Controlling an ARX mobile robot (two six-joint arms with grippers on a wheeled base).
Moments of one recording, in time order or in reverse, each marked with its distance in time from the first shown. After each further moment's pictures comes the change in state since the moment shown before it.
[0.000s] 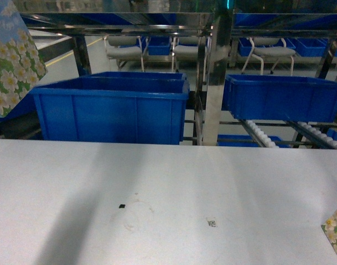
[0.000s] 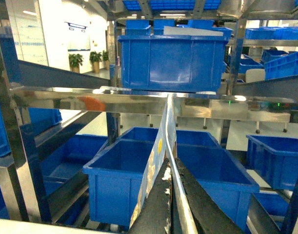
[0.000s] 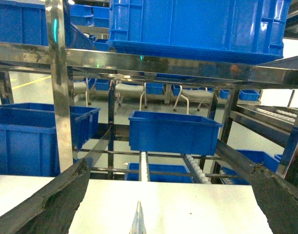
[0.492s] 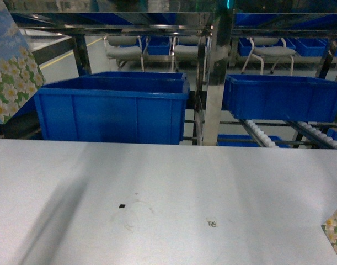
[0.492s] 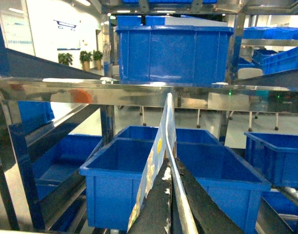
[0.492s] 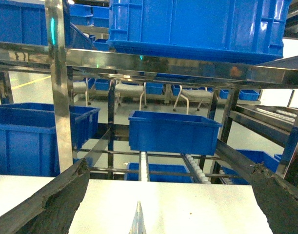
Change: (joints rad) left arm 0.153 0.191 0.019 0.177 0.208 -0.031; right arm 0.000 0.000 0.000 0.000 0.000 0.000
